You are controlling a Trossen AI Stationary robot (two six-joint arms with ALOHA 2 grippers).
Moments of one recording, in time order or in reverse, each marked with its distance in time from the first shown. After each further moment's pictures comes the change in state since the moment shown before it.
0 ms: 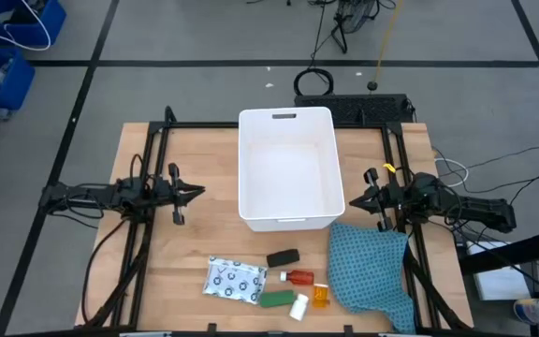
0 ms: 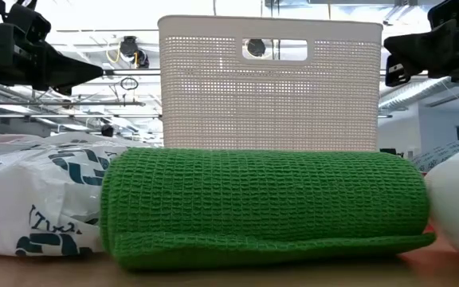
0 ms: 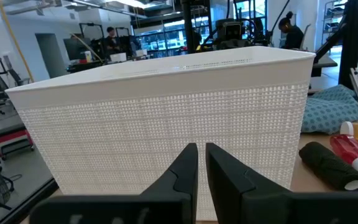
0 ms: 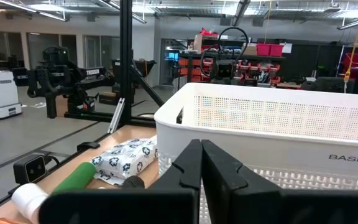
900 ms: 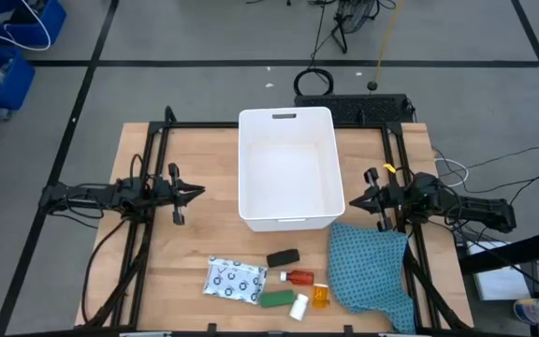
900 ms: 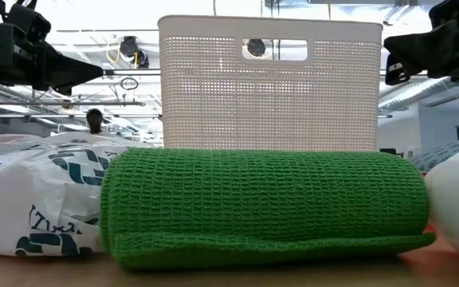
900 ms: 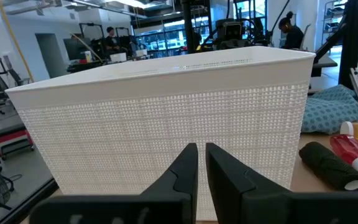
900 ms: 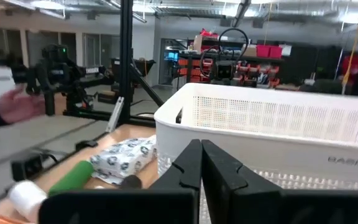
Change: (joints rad) left arm 0.000 0.000 0.000 0.000 0.000 0.000; right arm 0.000 0.000 0.000 0.002 0.001 -0.045
